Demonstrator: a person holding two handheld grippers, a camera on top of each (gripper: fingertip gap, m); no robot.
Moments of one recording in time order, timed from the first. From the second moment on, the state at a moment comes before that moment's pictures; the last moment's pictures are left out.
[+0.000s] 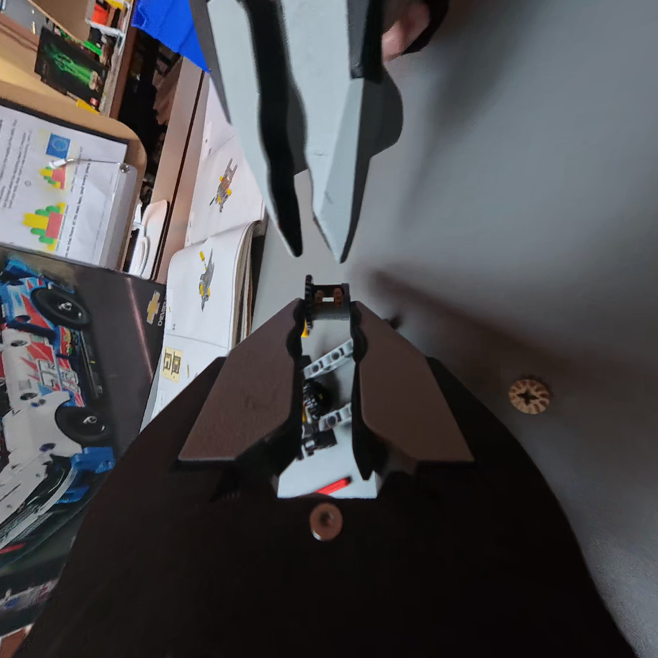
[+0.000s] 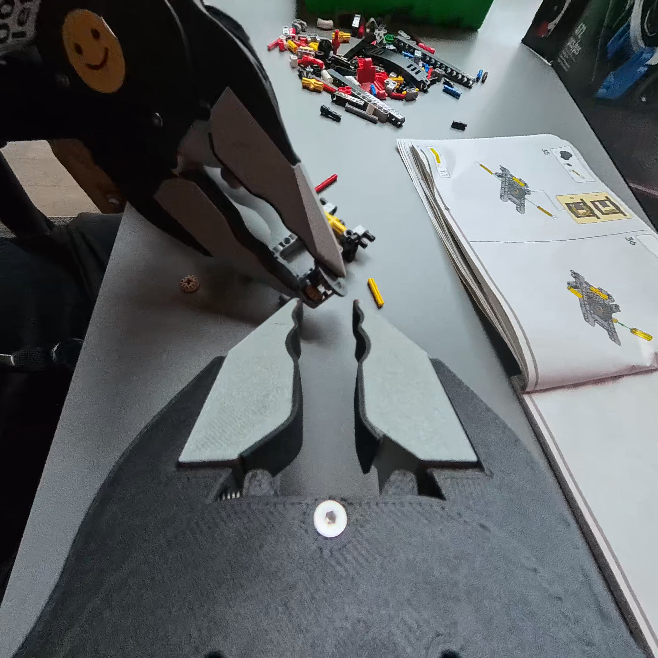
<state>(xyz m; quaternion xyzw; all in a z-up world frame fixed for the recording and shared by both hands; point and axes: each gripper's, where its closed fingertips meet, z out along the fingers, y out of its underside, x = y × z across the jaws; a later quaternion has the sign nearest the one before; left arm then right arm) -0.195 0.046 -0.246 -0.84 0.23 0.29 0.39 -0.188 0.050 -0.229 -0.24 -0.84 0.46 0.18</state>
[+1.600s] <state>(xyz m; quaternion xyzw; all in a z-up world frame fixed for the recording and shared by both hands) -0.166 0.050 -0.214 -0.82 0.16 0.06 0.55 -0.160 0.031 -0.207 -0.09 -0.82 0.48 0.30</state>
